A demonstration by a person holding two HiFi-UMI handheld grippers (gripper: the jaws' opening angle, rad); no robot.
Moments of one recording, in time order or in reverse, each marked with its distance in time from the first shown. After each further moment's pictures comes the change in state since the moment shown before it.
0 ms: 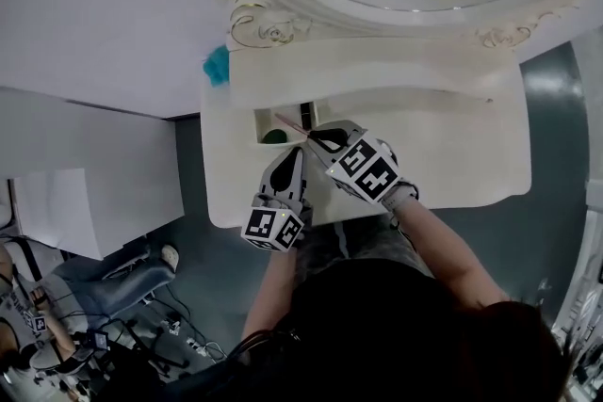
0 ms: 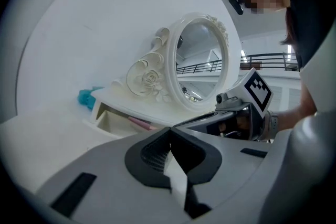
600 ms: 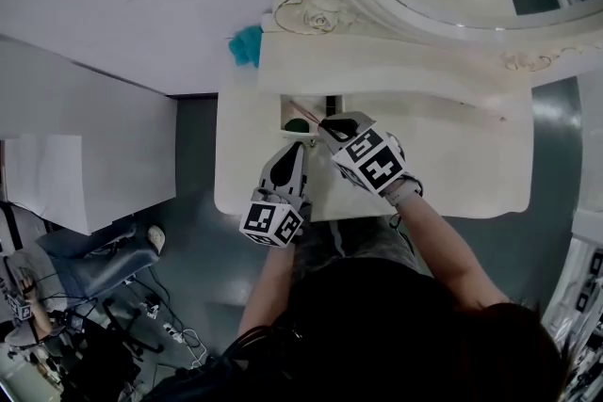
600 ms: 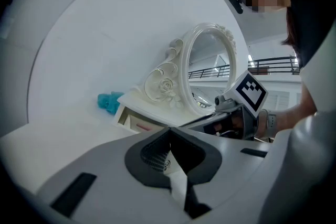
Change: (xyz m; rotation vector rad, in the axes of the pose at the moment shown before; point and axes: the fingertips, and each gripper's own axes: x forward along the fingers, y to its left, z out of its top) left arm -0.030 0.040 0.007 -0.043 -0.056 0.065; right arm 0.035 0.004 0.010 -0.026 0.098 -0.037
